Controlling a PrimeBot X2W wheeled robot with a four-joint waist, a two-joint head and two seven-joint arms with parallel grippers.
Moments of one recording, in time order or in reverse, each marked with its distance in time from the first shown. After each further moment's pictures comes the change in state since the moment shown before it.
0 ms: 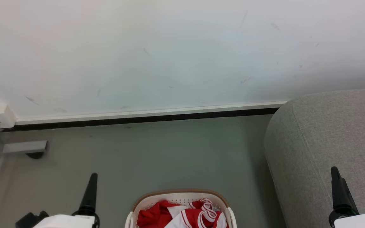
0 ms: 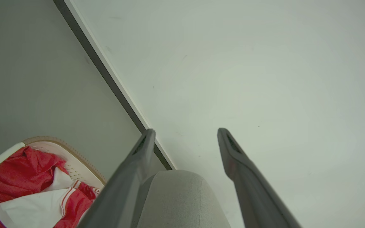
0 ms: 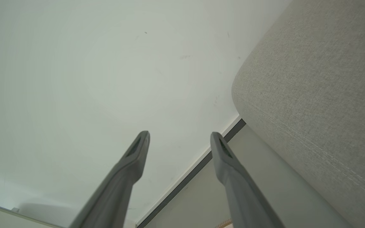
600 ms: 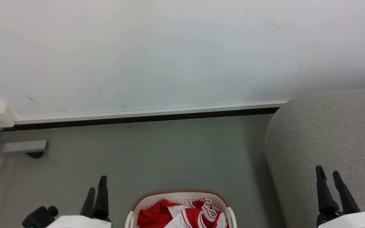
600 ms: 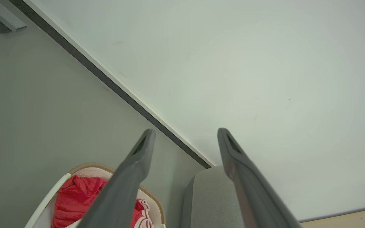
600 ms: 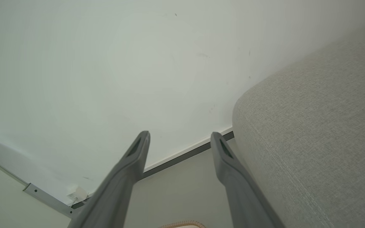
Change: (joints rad) left arm 0.022 0.001 -0.058 -0.032 0.358 0.053 -0.063; right arm 0.001 -0.051 0.091 -0.023 -0.366 0.000 -0.063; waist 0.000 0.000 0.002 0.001
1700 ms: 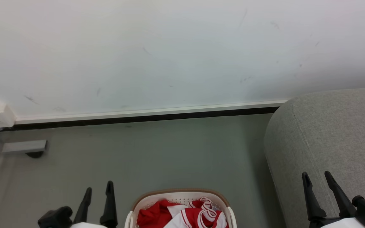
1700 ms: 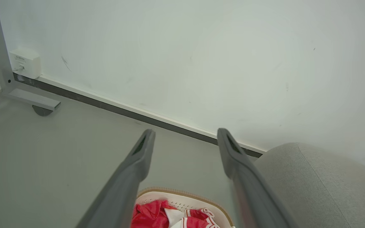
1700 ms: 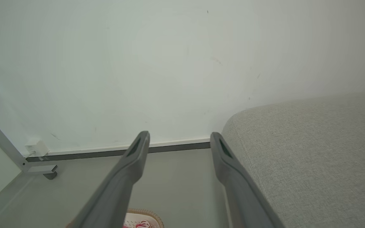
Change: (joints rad) left arm 0.038 0.002 -0.037 -0.013 0.473 0.036 -0.090; right arm 0.000 -0.038 0.070 0.040 -0.347 0.000 -0.093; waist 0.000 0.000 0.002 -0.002
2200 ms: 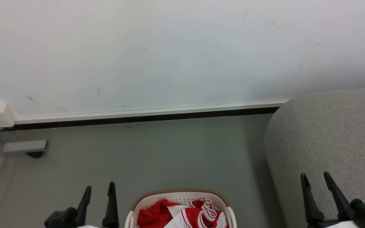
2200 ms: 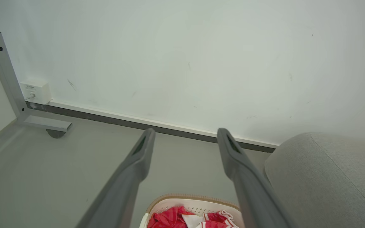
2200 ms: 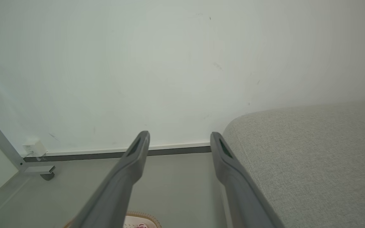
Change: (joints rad) left arm 0.012 0.001 -0.006 -0.006 0.145 0.006 -0.039; right arm 0.010 0.018 -0.007 -0.001 -0.056 0.000 -0.035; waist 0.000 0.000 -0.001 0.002
